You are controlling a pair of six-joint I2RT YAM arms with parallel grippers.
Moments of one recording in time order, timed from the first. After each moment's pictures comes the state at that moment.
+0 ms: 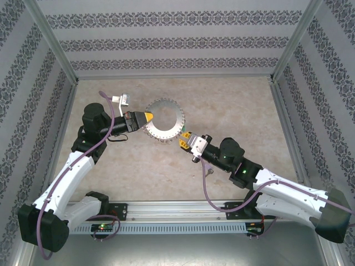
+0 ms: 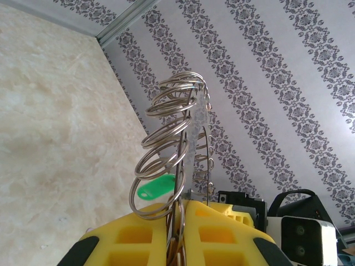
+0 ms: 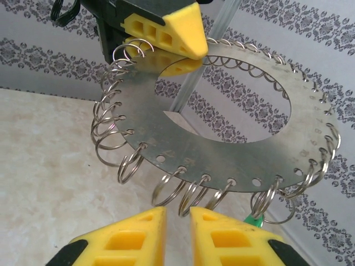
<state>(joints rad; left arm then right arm) -0.23 1.00 0.83 0.03 0.86 -0.84 0.93 0.88 0.54 0.30 -0.03 -0.44</state>
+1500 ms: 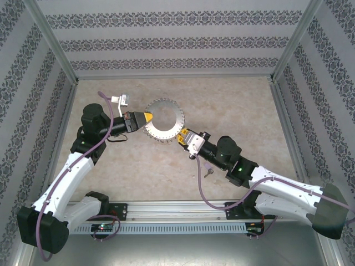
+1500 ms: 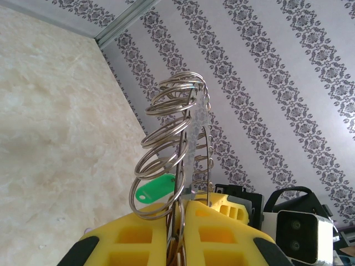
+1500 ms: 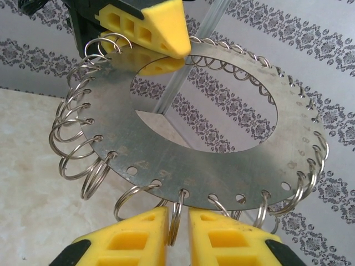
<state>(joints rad) -0.23 0.99 0.83 0.03 0.86 -0.84 0.93 0.95 0.55 0.38 0.02 -0.50</state>
